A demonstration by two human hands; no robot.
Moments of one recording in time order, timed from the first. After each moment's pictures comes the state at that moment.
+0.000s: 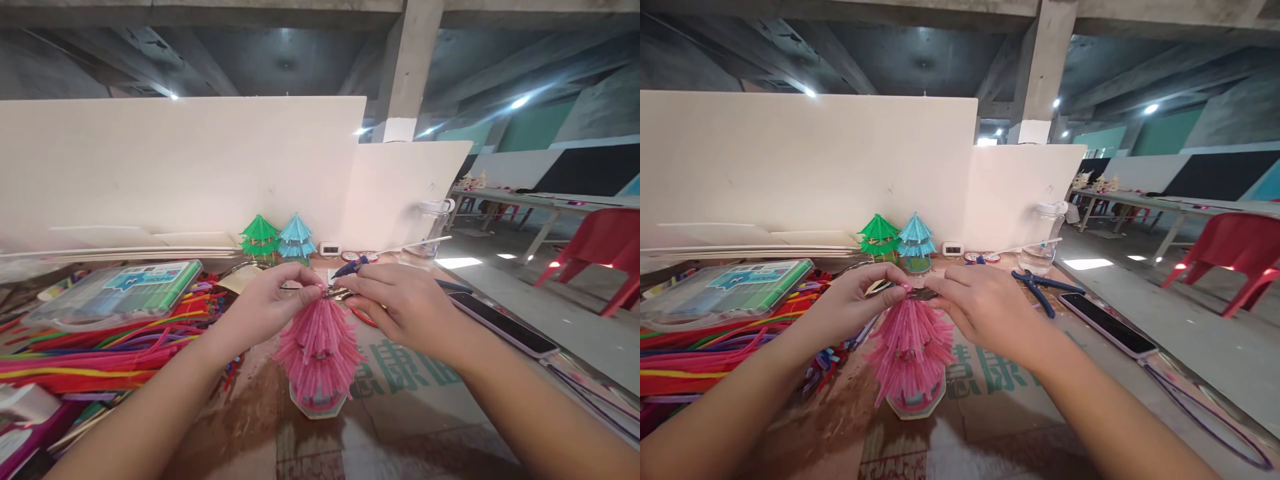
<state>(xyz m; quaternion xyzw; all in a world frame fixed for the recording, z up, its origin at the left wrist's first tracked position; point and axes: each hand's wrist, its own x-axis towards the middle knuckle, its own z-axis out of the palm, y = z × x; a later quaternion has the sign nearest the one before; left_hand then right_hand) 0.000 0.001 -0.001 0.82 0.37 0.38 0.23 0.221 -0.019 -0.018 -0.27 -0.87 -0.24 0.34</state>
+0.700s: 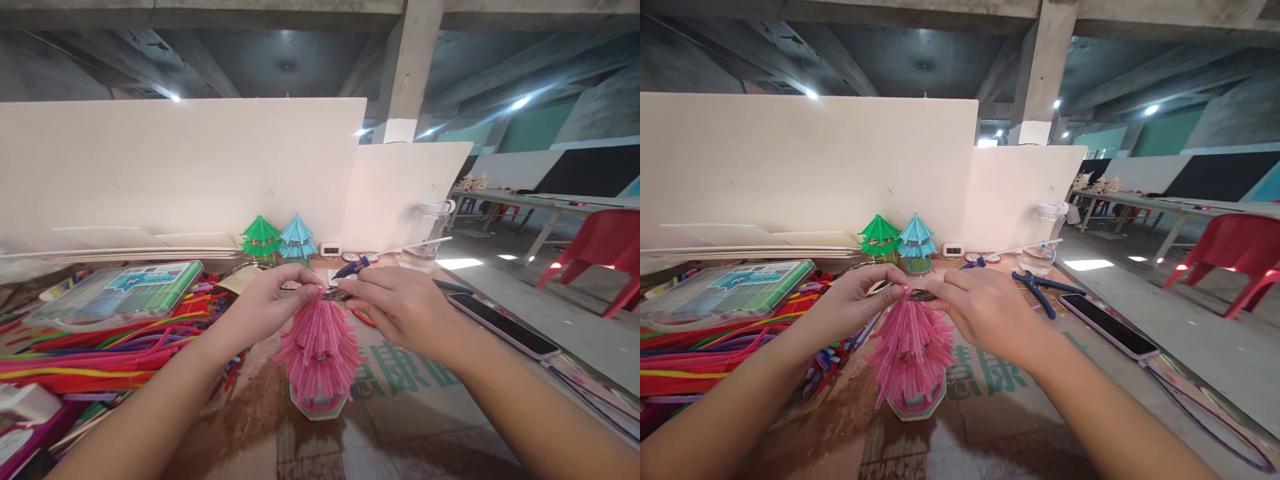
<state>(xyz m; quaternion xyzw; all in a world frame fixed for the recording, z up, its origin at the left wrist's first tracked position) -0.003 0.006 -0.005 0.83 0.35 0.37 0.25 0.221 -0.017 -0.022 -0.25 -0.86 -0.27 0.35</state>
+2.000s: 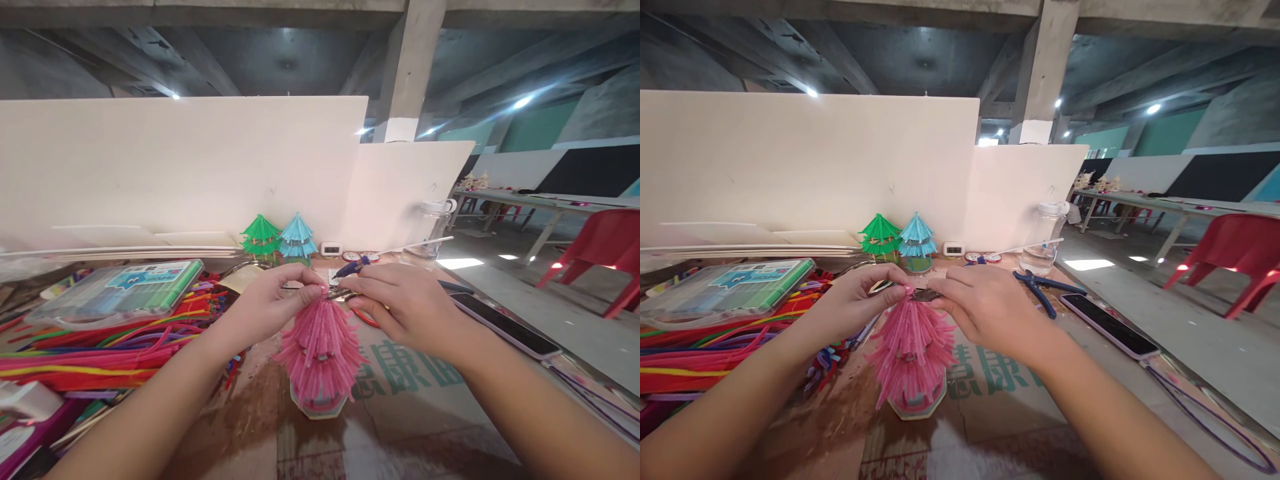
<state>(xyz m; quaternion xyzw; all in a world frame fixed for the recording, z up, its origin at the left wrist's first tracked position) -0.002 0.005 -0.004 0.83 0.35 0.36 0.25 0.222 -0.016 -0.019 -0.27 -0.87 -0.23 0.34</state>
